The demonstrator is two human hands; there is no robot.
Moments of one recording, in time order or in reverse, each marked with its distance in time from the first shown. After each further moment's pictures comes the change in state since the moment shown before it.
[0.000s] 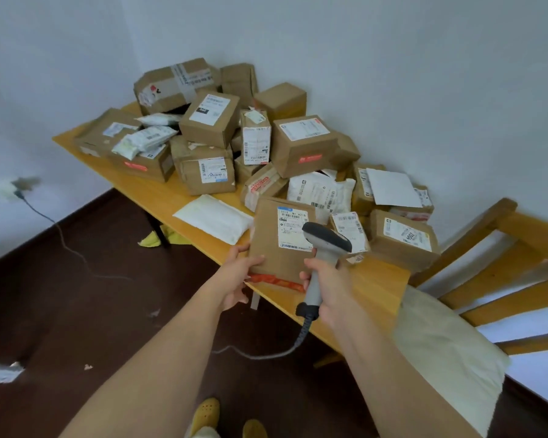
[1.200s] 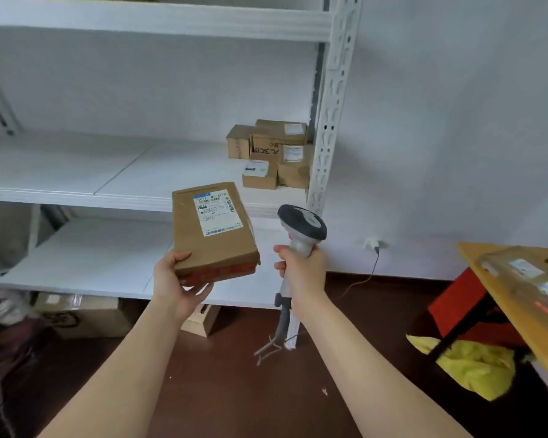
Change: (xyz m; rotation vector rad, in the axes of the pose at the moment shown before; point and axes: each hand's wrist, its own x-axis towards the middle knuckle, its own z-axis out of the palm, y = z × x) left_hand -0.565 -0.214 -0.606 -1.248 1.026 0.719; right_hand -0.543 0.342 0.469 -0.468 -1.072 -0.268
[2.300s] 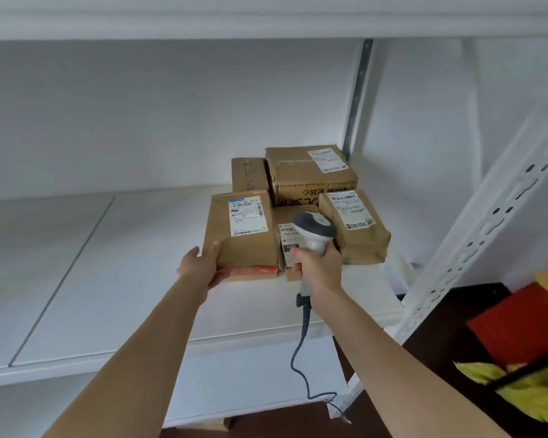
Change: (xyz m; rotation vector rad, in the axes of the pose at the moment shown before) left_hand 0.425 0.189 0.171 0.715 0.031 0.062; right_hand 0.351 -0.024 0.254 0.007 0.210 0.034
